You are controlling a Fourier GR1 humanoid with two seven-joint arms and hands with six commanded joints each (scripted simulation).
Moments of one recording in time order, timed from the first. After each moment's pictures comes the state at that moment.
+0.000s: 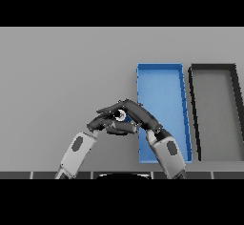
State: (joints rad) left arm -0.25 -0.01 -0.38 -1.52 -0.13 -0.46 0.03; right arm -0.36 0.09 0.35 -1.91 0.05 0.38 0.39
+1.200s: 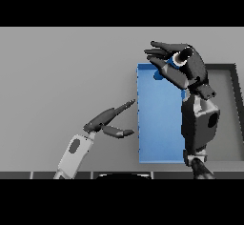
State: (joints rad) left arm -0.21 0.00 -0.37 -1.56 -0.13 -0.43 0.10; right arm -0.82 -0.12 -0.16 -1.87 -0.25 0.16 0.61
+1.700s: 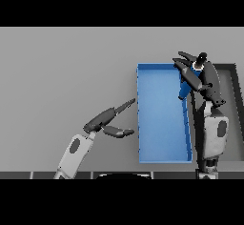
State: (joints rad) left arm -0.21 0.00 -0.37 -1.55 -0.14 -0.42 0.10; right arm -0.51 -0.21 -0.19 -1.79 -0.15 0.11 0.61
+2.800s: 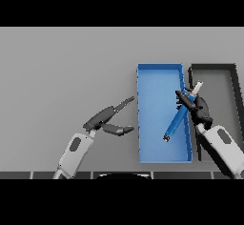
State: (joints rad) left arm -0.23 0.01 -0.36 -1.52 -0.17 -0.40 0.06; right arm -0.28 -0.76 0.47 -1.64 -0.80 -0.65 0.61
